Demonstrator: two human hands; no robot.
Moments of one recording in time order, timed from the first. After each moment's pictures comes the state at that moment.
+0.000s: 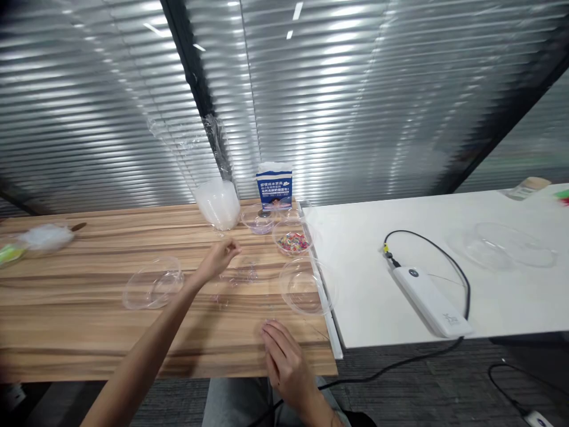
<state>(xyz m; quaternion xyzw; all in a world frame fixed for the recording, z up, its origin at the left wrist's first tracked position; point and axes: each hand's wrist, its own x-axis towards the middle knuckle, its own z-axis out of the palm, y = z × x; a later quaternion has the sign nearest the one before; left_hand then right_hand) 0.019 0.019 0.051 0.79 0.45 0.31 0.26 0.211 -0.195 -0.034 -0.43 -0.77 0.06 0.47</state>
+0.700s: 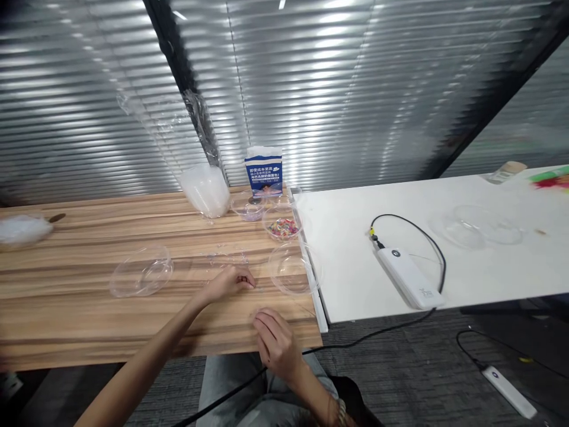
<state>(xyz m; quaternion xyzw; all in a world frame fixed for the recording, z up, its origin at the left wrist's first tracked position) 0.052 -0.046 0.019 0.84 0.36 0.12 0.39 0.211 -0.197 -0.030 -0.41 -0.77 0.01 0.50</state>
